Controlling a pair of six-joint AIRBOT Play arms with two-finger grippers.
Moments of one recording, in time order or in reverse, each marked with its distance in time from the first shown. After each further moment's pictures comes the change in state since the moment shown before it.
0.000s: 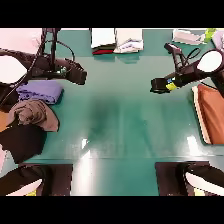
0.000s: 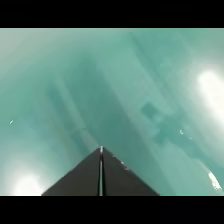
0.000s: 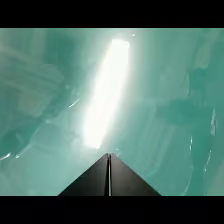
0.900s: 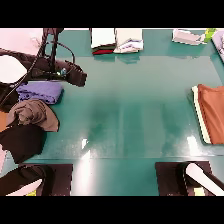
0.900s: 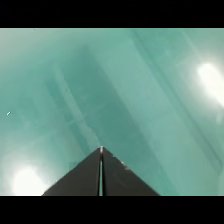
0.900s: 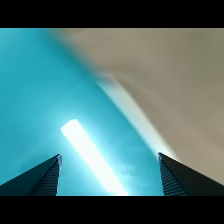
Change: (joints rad) left arm 0.000 0.000 0.000 -0.007 -0.032 0.000; right arm -0.868 0.161 -0.033 -0.090 0.112 0.051
